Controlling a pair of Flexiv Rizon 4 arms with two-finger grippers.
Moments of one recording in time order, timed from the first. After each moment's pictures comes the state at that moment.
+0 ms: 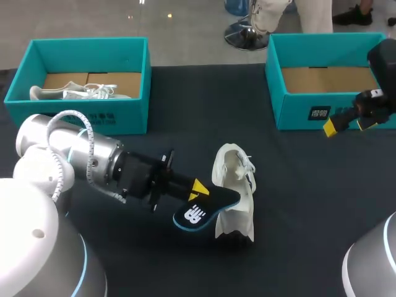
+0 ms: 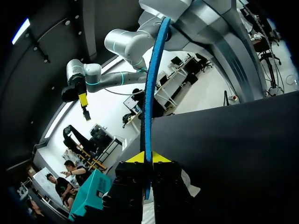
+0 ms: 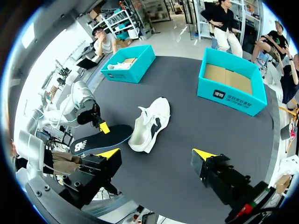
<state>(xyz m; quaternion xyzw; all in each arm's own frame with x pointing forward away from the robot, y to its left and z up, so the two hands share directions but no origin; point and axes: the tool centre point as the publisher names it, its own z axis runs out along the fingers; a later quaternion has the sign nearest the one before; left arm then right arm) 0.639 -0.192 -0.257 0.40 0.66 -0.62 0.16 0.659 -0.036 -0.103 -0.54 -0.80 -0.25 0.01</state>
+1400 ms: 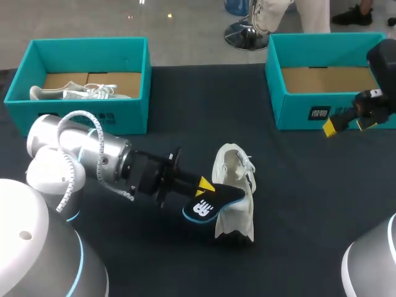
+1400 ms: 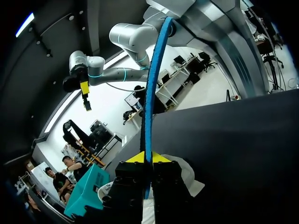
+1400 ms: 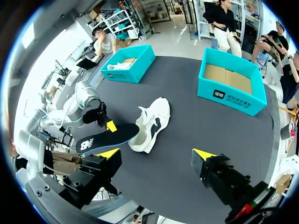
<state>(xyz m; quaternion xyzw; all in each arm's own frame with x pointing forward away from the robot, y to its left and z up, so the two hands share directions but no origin) 0.657 -0.205 -0.274 0.38 0.67 -0.62 0.15 0.659 -0.035 -0.103 -0.54 -0.80 -0.24 0.01</state>
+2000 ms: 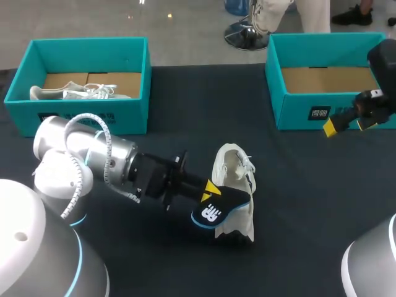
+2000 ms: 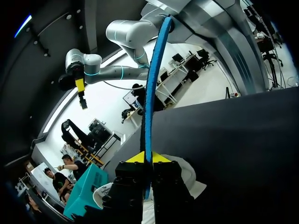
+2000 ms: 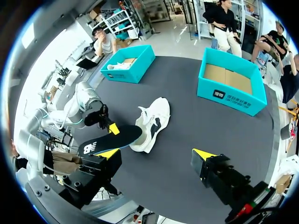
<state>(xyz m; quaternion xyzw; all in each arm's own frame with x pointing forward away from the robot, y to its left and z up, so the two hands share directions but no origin) 0.655 -0.217 -0.283 0.39 0.67 -0.61 0.16 0.659 -0.036 -0.103 -0.54 -0.80 -0.25 0.01</state>
